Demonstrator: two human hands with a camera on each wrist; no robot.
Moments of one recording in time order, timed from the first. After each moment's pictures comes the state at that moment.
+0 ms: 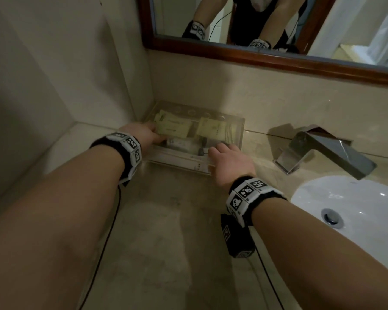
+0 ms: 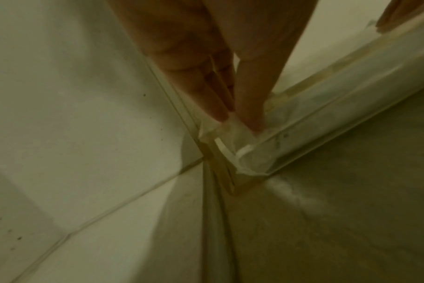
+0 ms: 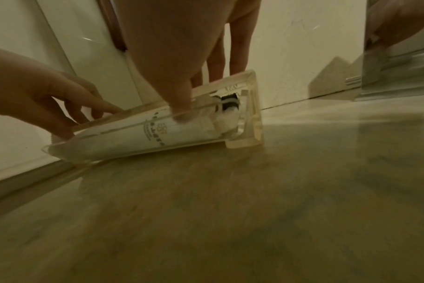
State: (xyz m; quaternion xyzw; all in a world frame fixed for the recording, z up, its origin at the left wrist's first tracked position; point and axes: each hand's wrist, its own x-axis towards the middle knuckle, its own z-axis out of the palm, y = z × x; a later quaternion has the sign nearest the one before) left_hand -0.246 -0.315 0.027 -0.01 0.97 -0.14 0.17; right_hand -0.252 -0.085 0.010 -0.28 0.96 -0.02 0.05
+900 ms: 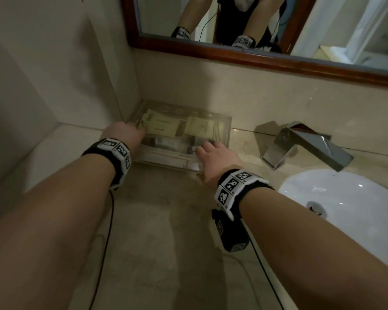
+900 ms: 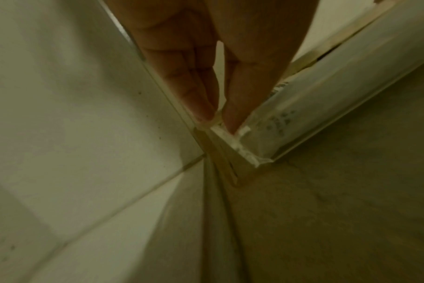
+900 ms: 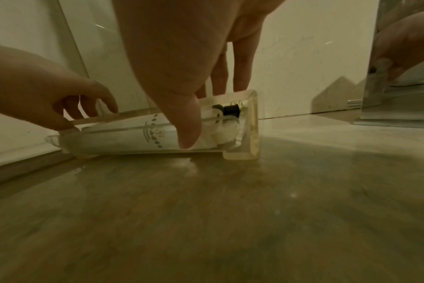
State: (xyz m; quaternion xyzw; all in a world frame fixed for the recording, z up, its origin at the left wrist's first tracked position) left_hand -0.241 -0.305 0.024 -0.06 0.96 -0.24 0.14; right_hand -0.257 -0.089 0.012 -0.30 0.95 0.05 0.09
